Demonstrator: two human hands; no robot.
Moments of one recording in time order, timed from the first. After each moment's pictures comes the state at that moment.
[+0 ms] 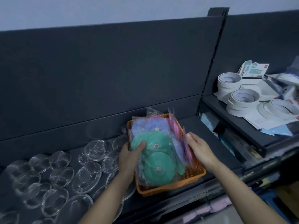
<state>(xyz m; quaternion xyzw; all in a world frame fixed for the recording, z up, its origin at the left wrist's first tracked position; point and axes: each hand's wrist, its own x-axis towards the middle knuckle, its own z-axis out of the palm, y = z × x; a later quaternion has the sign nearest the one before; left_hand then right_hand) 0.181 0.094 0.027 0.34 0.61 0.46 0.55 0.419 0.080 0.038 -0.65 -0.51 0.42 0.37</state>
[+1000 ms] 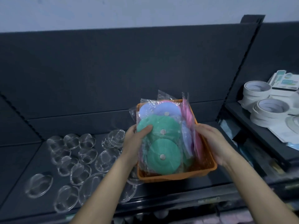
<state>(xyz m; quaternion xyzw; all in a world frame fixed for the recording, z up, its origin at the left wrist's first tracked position) 0.151 0.072 0.089 0.29 0.52 0.57 0.56 0.382 0.077 0.104 -0.48 -0.41 0.60 0.48</state>
